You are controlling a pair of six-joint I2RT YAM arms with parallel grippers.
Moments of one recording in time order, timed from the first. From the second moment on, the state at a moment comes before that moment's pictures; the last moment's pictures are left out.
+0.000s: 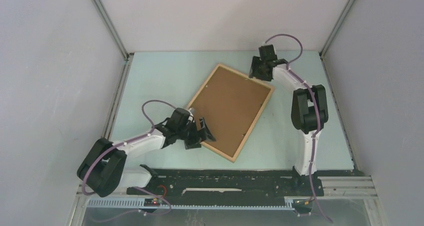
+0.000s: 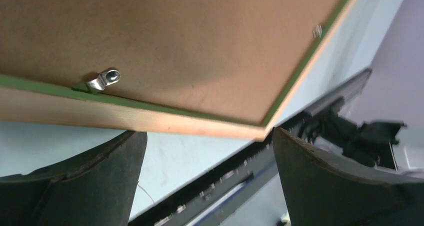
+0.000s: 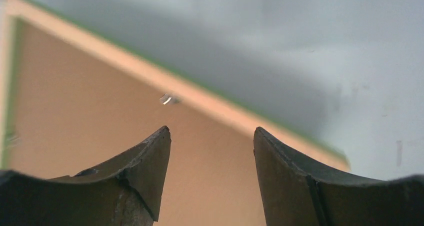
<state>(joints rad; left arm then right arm) -0.55 1.29 0.51 -0.09 0.34 -0.90 0.23 2.09 1.65 -0.42 0.09 0.38</state>
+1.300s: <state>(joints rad) -0.29 1.43 1.18 -0.70 0.23 -0.41 0.41 1.39 0.87 -0.56 -0.05 0.66</state>
